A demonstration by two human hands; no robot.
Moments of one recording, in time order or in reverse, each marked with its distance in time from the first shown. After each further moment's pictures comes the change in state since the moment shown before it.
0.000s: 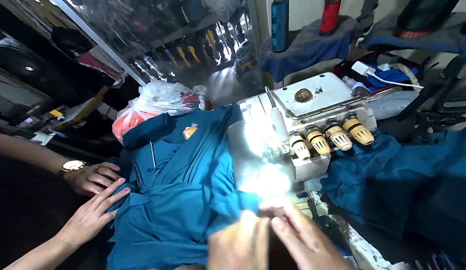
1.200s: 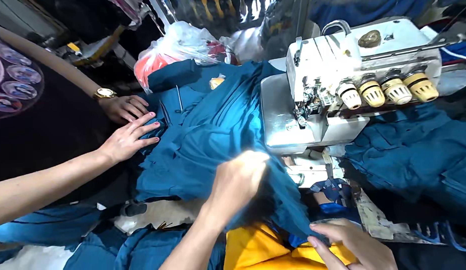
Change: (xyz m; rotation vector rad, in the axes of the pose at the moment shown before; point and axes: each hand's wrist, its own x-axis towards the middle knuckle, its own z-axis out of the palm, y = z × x) left_hand -0.009 -0.034 -0.029 -0.035 -0.031 0.091; right_hand -0.118 -0.013 -0.006 -0.534 0.045 -0.091
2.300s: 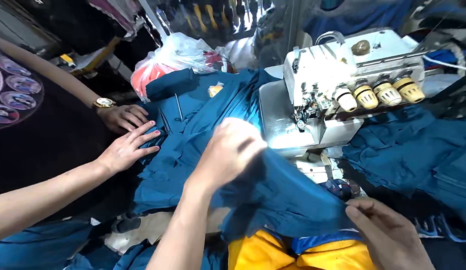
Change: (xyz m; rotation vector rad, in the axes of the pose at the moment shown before) left_hand 0.046 -0.076 -0.024 -0.111 0.090 0.326; right_hand 0.020 0.007 -0.015 0.471 0.253 0.408
